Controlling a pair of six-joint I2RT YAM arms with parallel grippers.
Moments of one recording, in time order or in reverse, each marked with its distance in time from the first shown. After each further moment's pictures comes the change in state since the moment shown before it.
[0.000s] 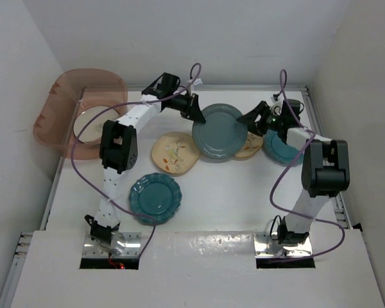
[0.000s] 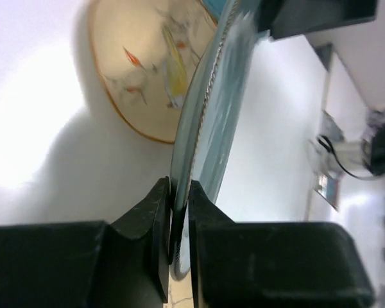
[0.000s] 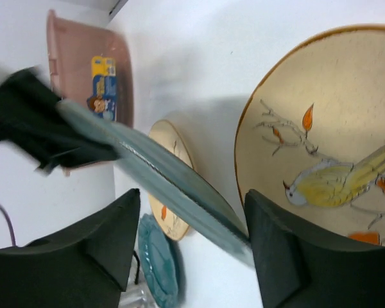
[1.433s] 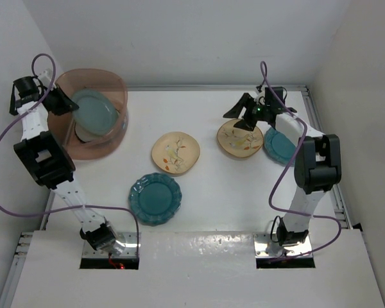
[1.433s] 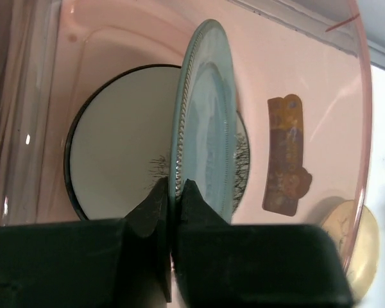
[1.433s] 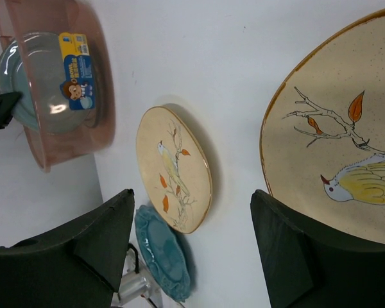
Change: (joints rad) left arm 0.899 -0.304 -0.201 -0.034 -0.415 -0.023; right arm 0.143 0.085 0.320 -0.424 0.152 -0.067
